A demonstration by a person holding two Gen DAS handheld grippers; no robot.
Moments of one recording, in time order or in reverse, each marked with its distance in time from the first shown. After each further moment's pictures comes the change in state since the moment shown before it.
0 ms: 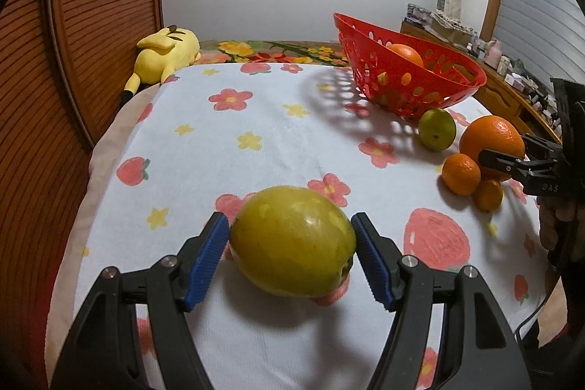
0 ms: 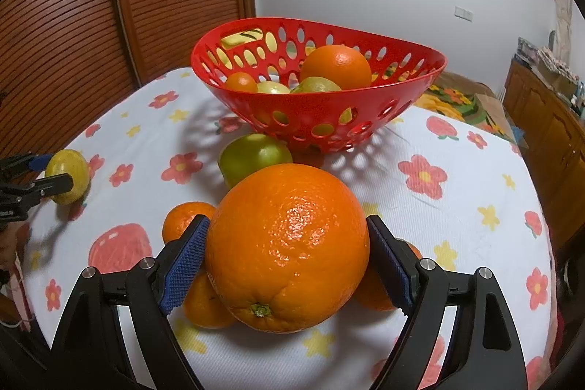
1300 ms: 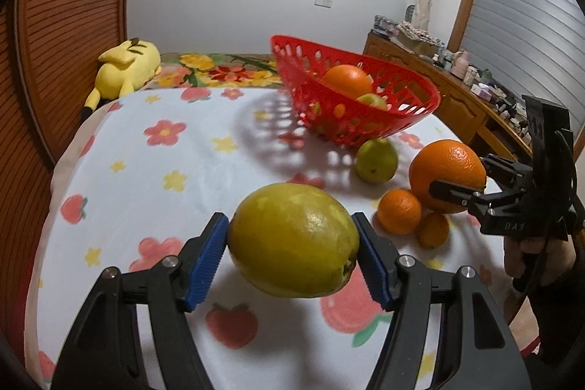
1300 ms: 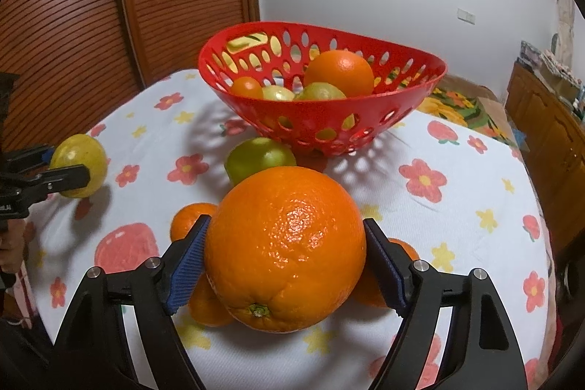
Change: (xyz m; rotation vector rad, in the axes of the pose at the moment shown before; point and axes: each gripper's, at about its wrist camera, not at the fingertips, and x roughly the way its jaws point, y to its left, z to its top) left arm 0.001 -0.046 0.033 0.022 -0.045 -0.151; right arm -0.010 0.000 0.002 -0.009 -0.019 0.014
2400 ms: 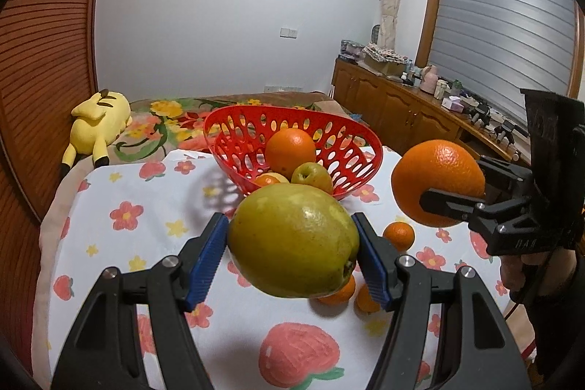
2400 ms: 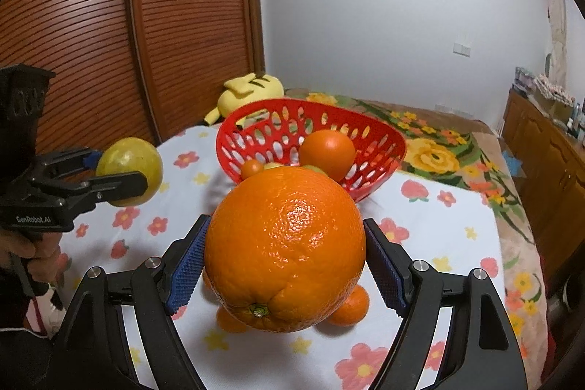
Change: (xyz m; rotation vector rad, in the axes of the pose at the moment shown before) left arm -0.018 -0.052 0.058 0.096 -0.118 -0.072; right arm -0.073 -0.007 0.040 -0.013 -0.146 0.007
